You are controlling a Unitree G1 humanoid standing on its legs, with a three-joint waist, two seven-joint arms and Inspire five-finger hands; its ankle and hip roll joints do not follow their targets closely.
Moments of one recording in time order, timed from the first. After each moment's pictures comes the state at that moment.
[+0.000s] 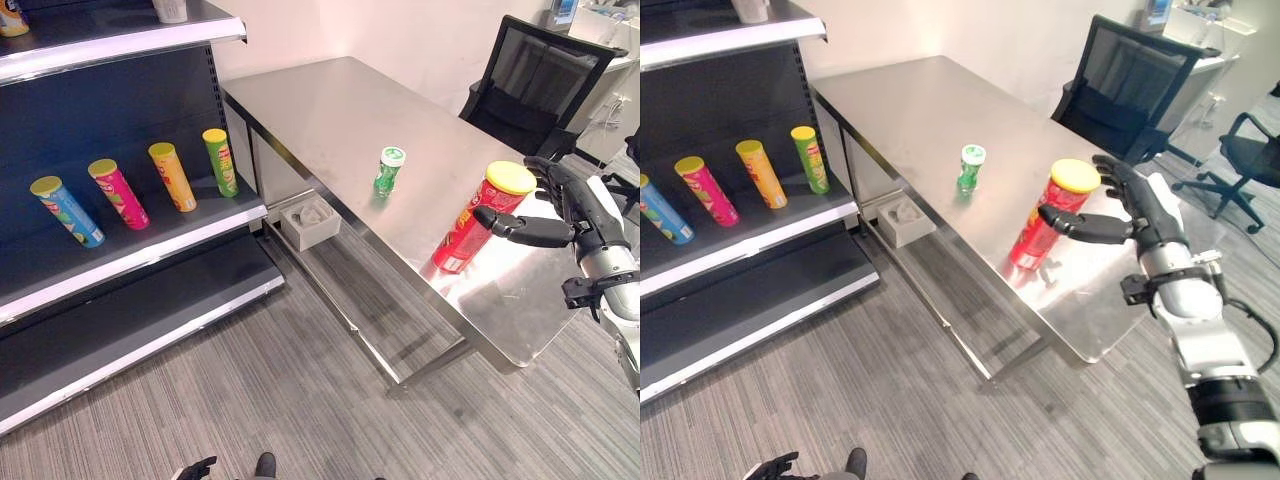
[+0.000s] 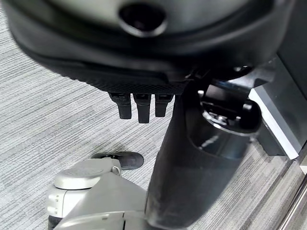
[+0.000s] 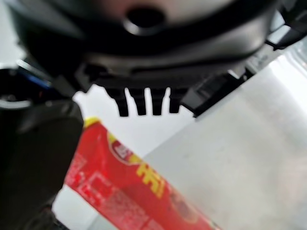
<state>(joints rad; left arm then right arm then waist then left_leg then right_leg) 0.17 0.31 -0.07 1.01 -0.16 -0.03 0.01 -0.36 -0.98 0.06 0.31 0.32 -0.11 -0.02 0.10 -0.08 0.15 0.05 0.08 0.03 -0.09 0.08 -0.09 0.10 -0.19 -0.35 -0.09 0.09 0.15</state>
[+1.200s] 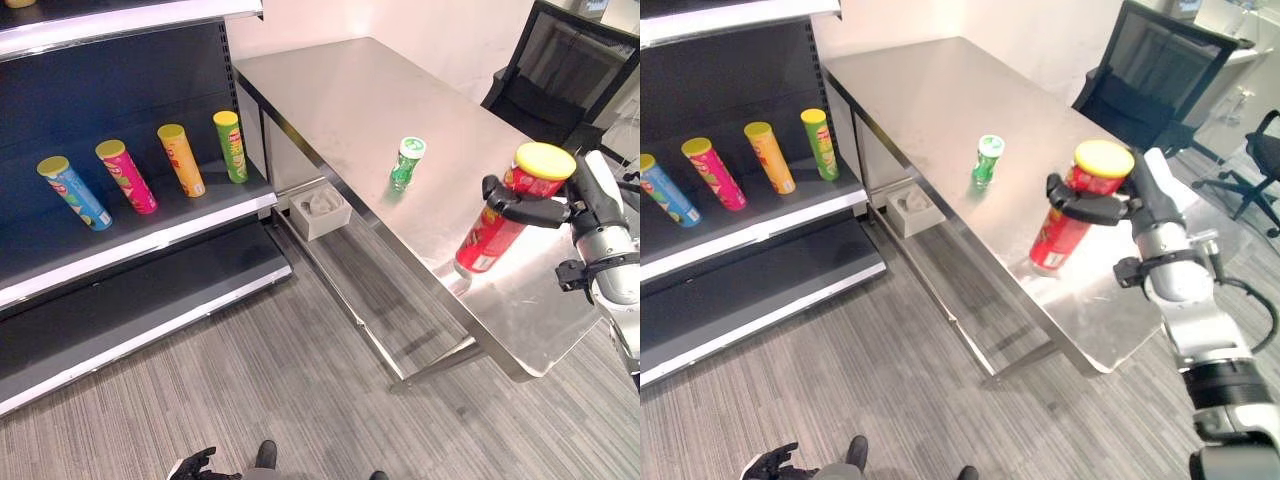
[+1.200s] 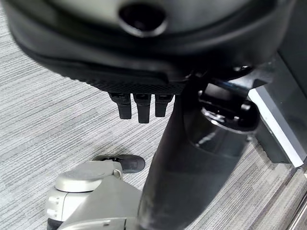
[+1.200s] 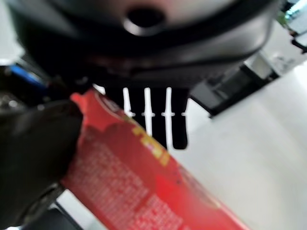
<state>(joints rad) 0.16 0.31 -0.06 0.96 -0.16 -0.03 0.04 -0.42 -0.99 0.04 0.21 0.25 -0.10 -0.12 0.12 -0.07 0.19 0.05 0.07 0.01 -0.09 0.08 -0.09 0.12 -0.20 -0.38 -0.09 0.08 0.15</state>
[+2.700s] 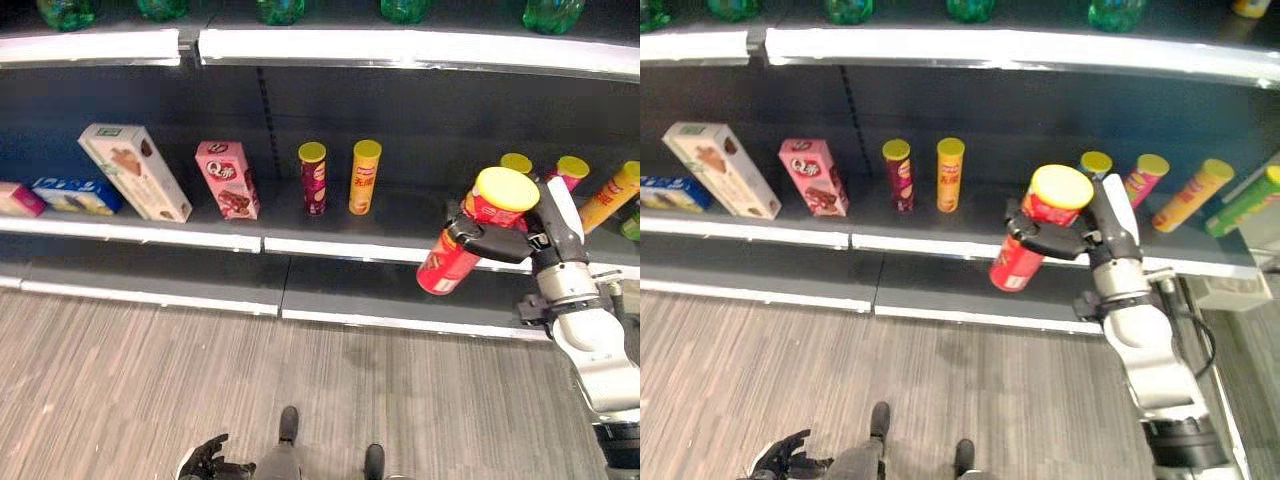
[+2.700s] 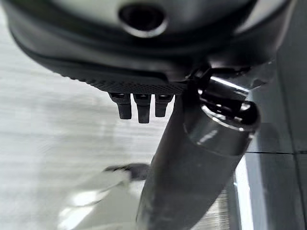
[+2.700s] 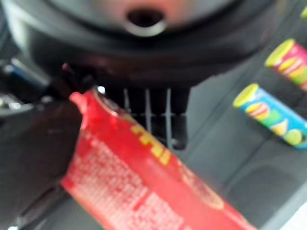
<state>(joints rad) 0.18 0.29 -0.06 0.82 -0.13 0.00 0.03 -0.14 -0.74 -0.07 -0.14 0.09 -0.07 -0.10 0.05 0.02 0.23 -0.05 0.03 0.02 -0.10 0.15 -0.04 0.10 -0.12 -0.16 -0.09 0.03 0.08</state>
